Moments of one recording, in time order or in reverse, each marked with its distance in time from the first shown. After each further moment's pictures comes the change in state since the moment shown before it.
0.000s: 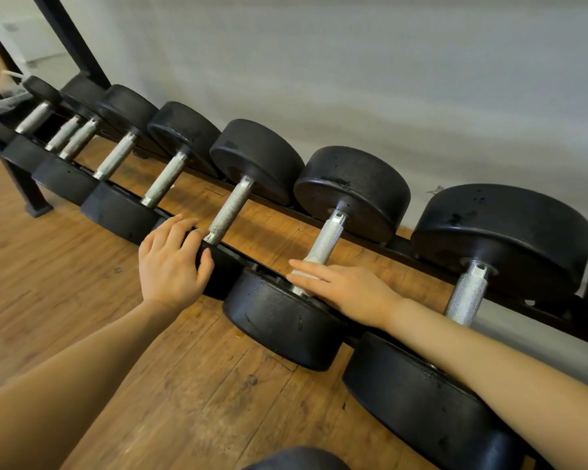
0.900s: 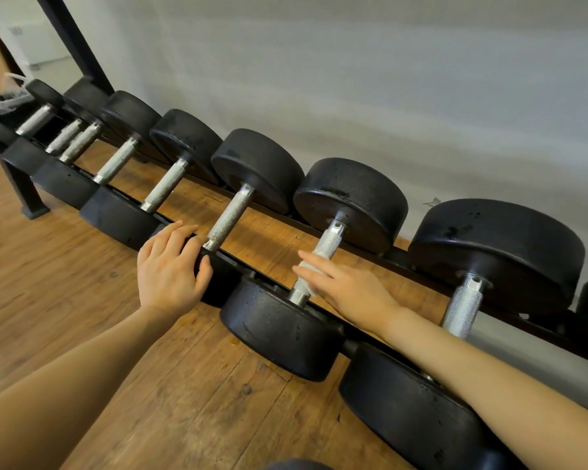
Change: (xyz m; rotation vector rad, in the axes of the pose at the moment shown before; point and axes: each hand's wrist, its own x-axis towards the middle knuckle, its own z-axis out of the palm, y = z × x) left_hand 0.000 -0.001 0.000 0.005 0.005 0.008; right_hand 0.001 0.007 0.002 -0.012 0.117 0.127
